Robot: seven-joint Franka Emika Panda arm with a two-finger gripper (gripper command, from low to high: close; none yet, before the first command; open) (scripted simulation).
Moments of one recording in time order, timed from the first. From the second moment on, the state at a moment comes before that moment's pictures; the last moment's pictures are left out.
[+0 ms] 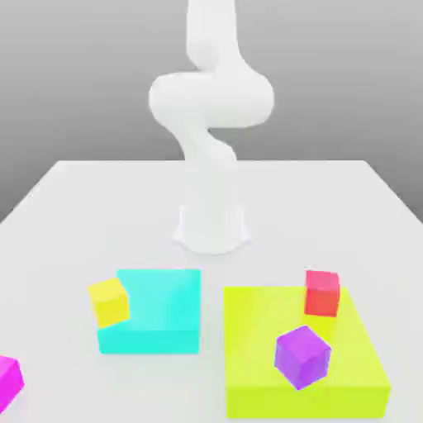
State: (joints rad) arm 0.01 -0.71 -0.05 -2.29 0.02 2.32 0.76
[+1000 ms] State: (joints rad) arm -0.15 0.35 -0.41 -2.22 0.34 2.55 0.23
